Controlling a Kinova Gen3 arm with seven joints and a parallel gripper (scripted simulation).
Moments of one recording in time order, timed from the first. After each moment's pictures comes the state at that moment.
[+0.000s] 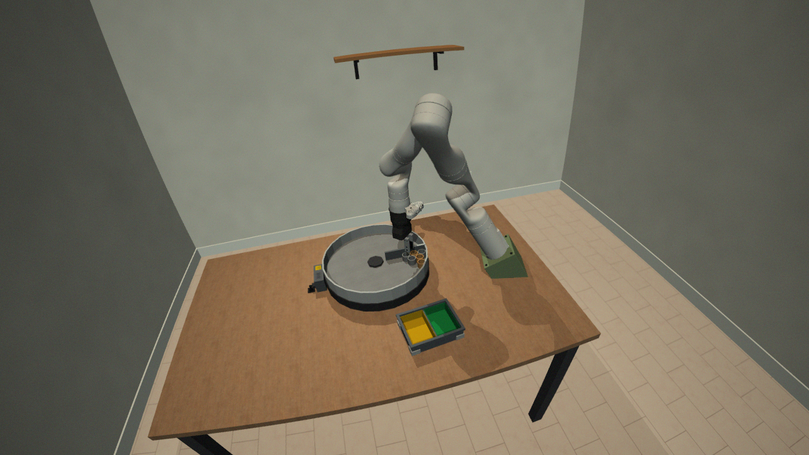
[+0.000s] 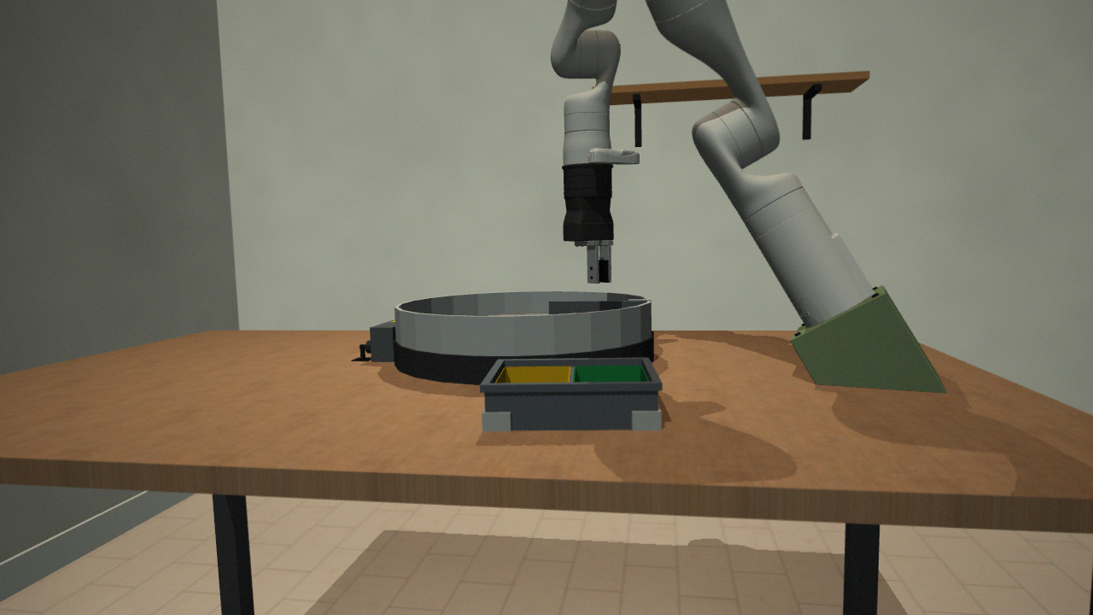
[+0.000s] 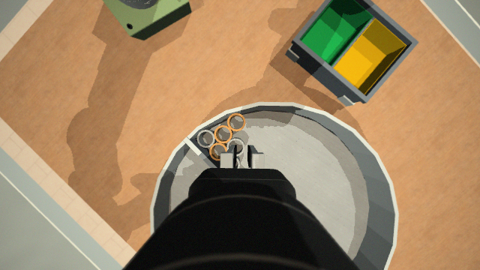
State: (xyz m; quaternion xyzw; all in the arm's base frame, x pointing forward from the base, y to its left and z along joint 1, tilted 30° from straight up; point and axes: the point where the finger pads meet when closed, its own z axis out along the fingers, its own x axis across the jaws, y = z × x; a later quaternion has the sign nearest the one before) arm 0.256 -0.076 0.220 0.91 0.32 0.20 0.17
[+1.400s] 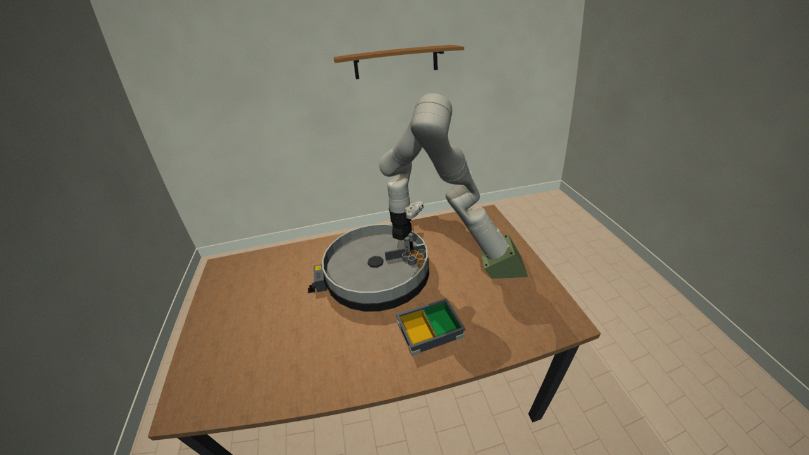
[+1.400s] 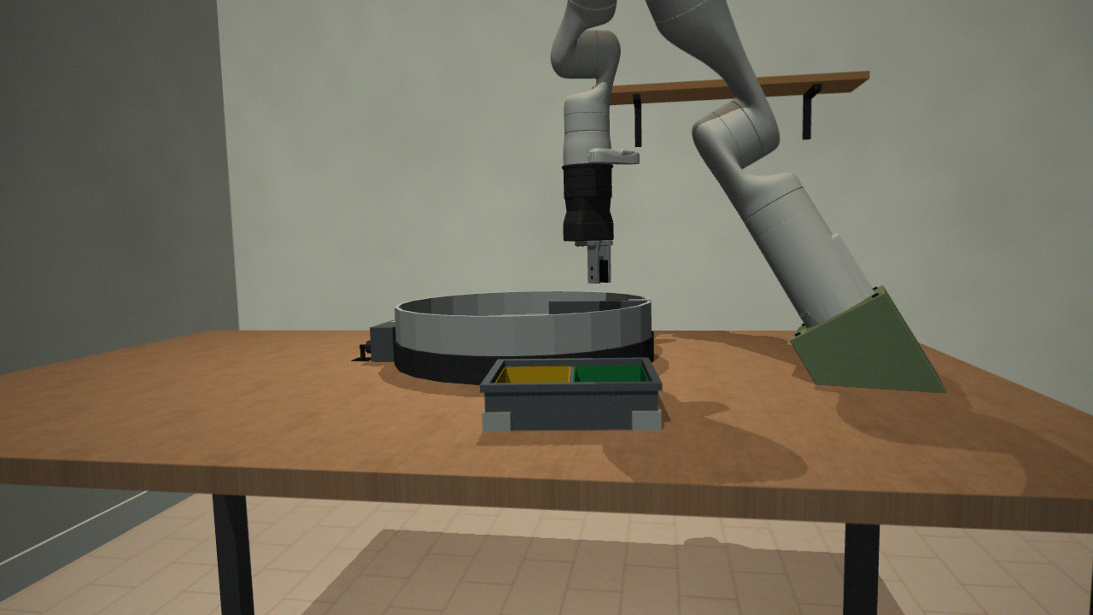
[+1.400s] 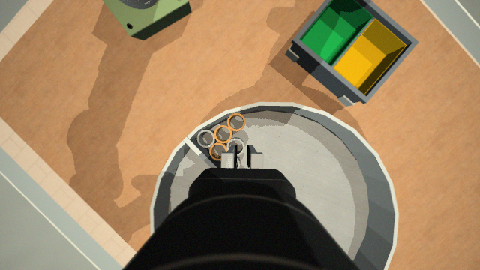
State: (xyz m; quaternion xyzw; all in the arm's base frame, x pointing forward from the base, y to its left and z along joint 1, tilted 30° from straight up) arm 0.256 -0.076 0.220 0.91 0.32 0.20 0.17
